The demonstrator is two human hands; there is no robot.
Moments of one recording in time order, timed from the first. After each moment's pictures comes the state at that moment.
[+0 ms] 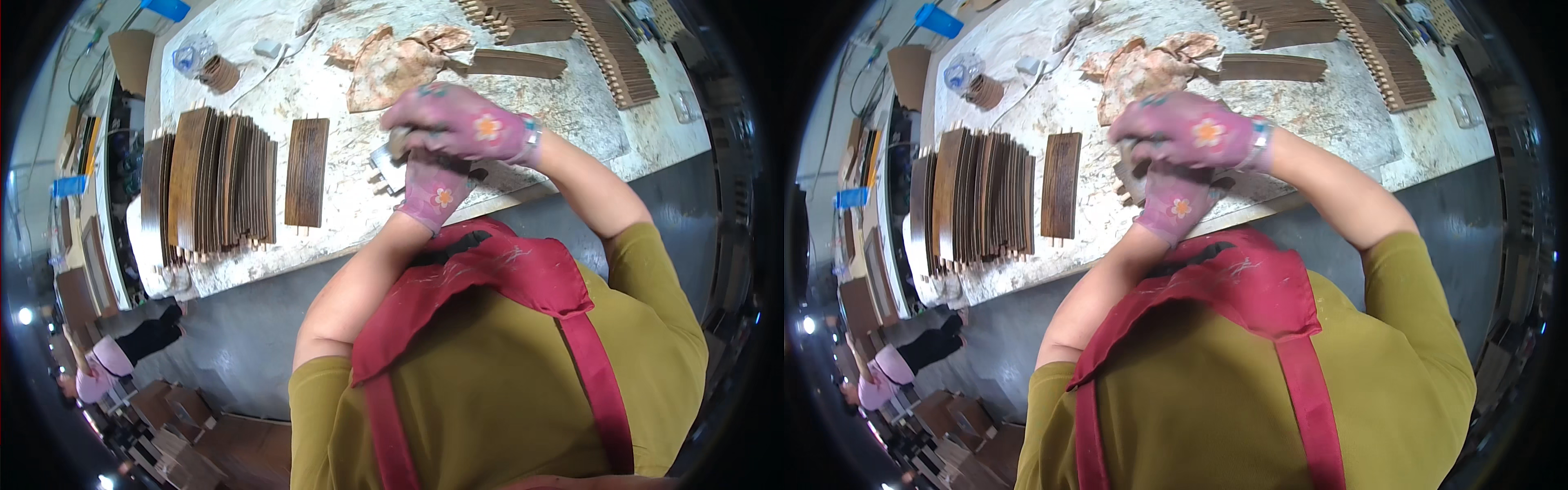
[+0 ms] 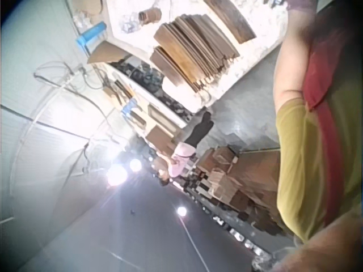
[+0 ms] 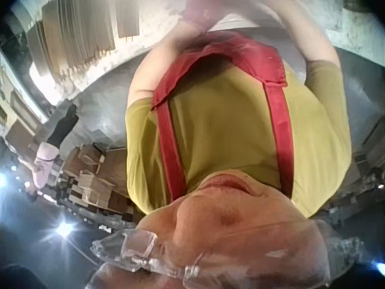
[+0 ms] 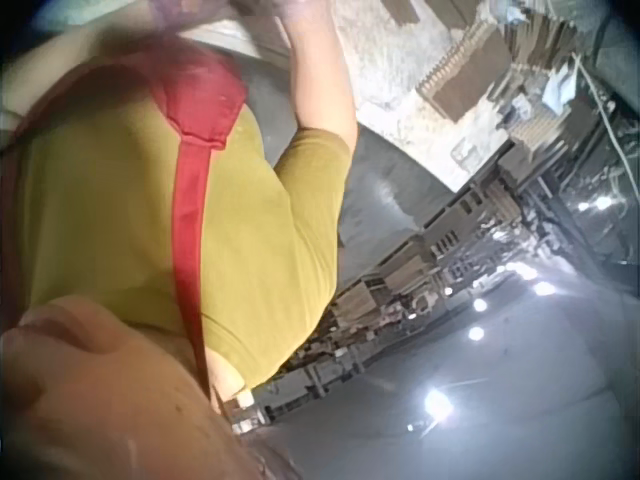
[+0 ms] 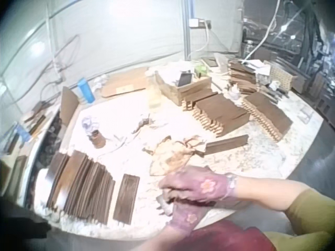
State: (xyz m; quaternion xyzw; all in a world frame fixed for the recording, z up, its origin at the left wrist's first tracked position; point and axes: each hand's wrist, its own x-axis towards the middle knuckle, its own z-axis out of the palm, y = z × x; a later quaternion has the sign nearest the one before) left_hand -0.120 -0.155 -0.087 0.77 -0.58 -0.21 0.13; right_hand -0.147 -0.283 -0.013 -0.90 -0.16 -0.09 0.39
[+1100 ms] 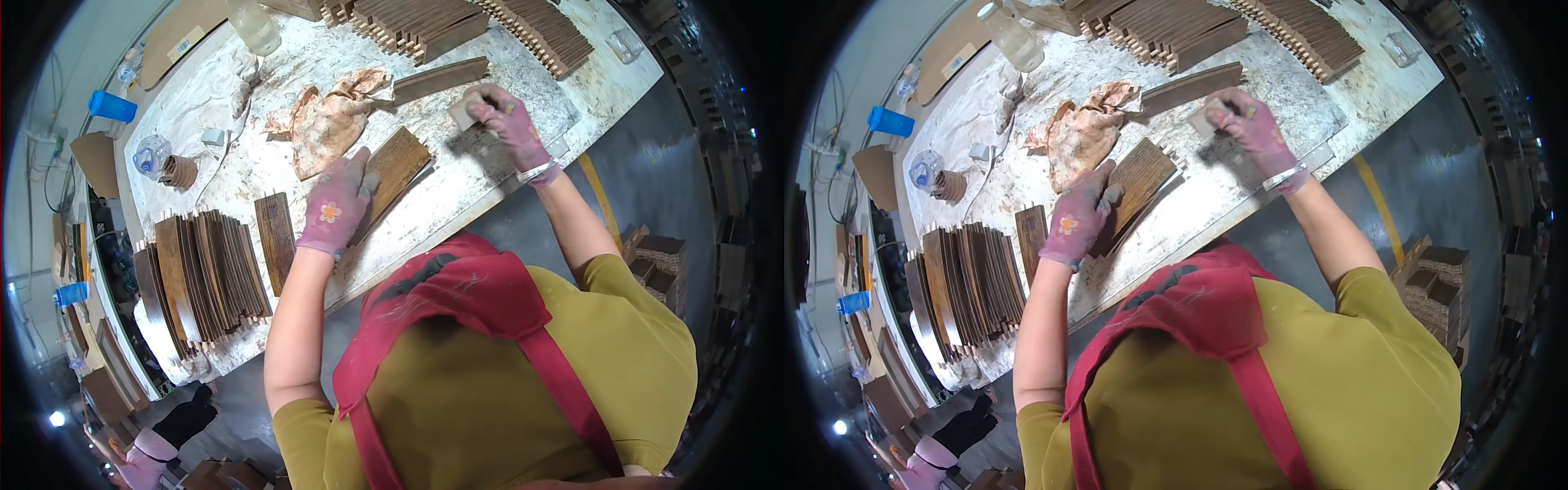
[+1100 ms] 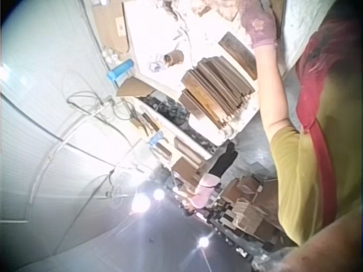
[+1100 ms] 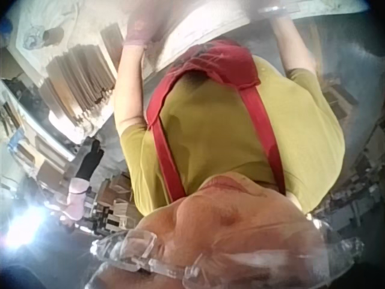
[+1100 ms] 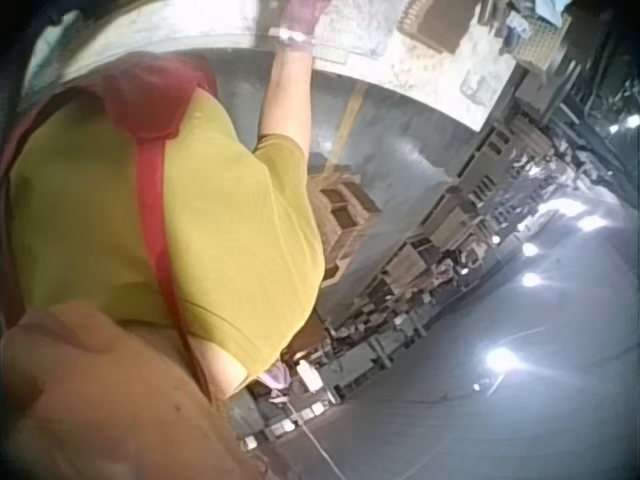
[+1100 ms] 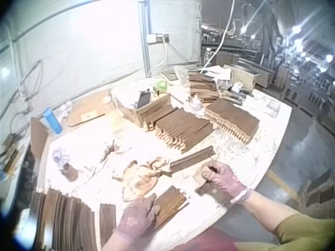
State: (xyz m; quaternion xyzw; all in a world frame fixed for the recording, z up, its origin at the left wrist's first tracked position) left_hand -0.045 -0.152 -0.032 0.76 -0.61 -0.18 0.15; right_hand -0.269 -0.354 -0.055 -0.71 0.35 -0.31 0.52
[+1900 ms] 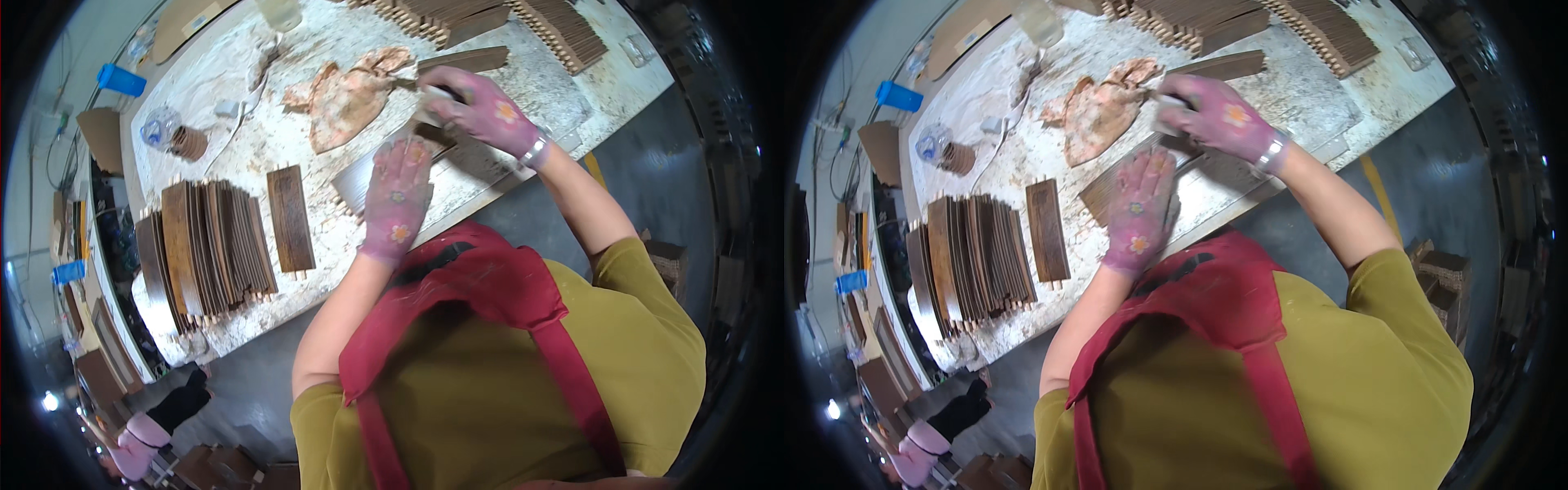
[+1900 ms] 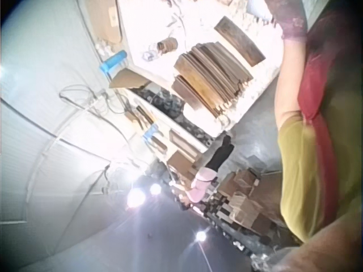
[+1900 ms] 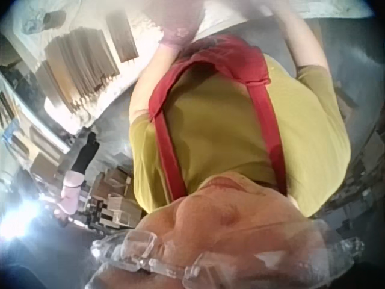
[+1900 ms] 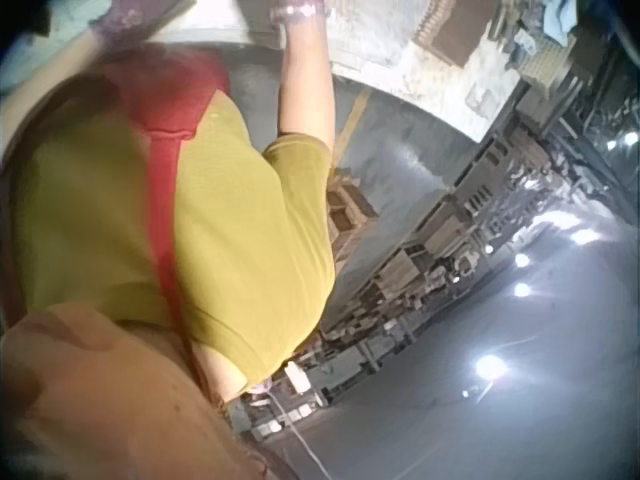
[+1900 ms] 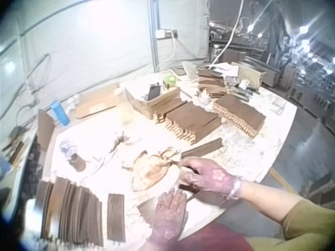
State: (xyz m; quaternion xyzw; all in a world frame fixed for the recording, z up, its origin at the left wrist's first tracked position) left_hand -0.102 -0.129 -0.089 0.71 -0.68 0.05 0.18; right_hand -0.204 -0.311 -0.004 -0.88 0.20 -0.16 0.40
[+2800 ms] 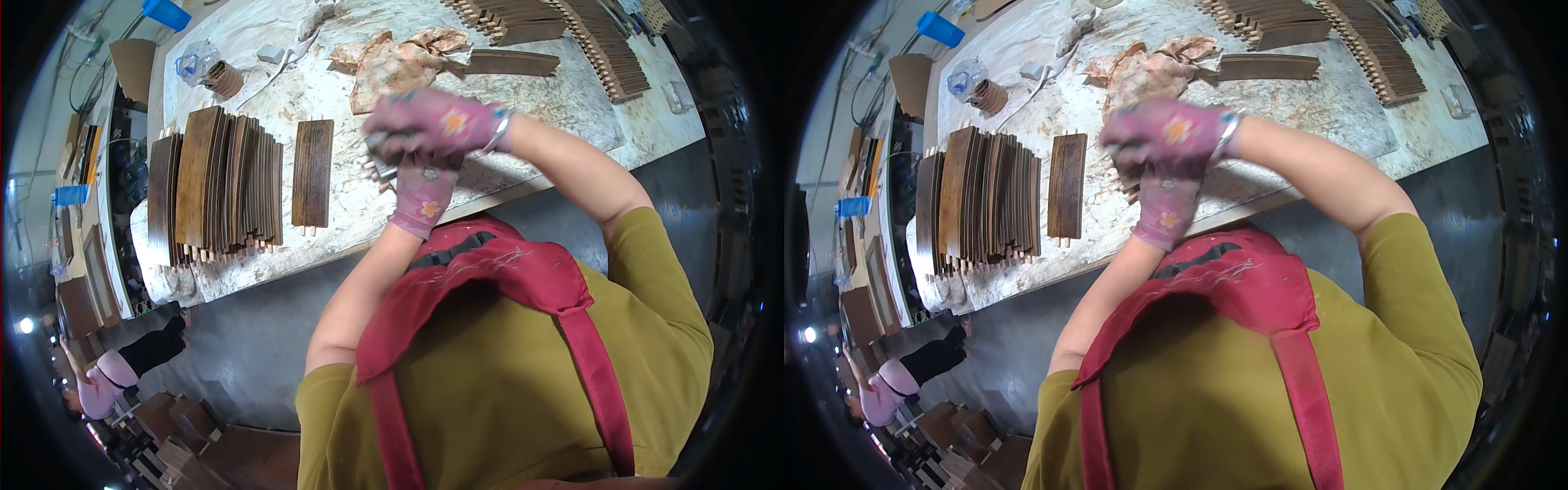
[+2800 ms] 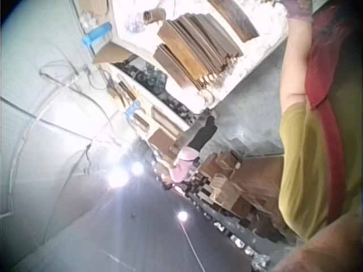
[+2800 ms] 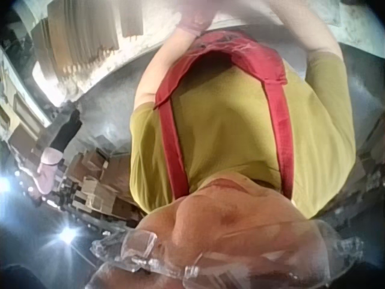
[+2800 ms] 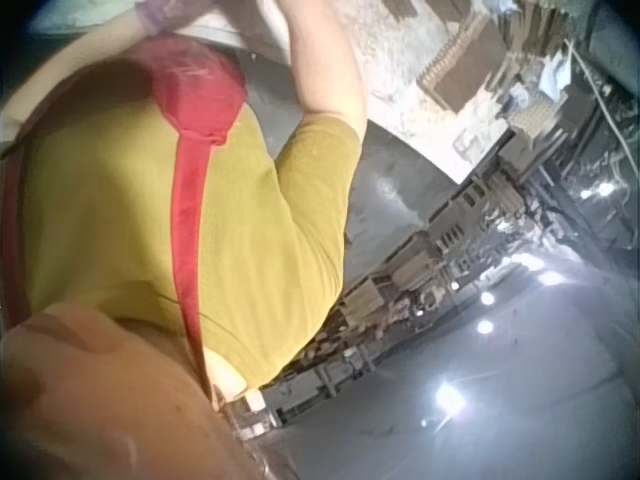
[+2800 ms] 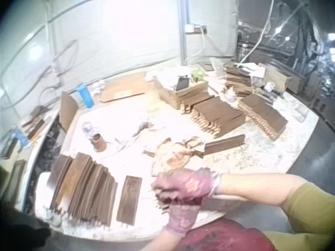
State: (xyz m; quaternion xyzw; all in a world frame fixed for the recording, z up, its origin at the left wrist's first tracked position) left_hand -0.122 -0.128 -0.127 0.78 -0.58 0.12 0.19; right_hand -0.123 -0.261 -0.021 -0.92 -0.17 -0.07 0.35
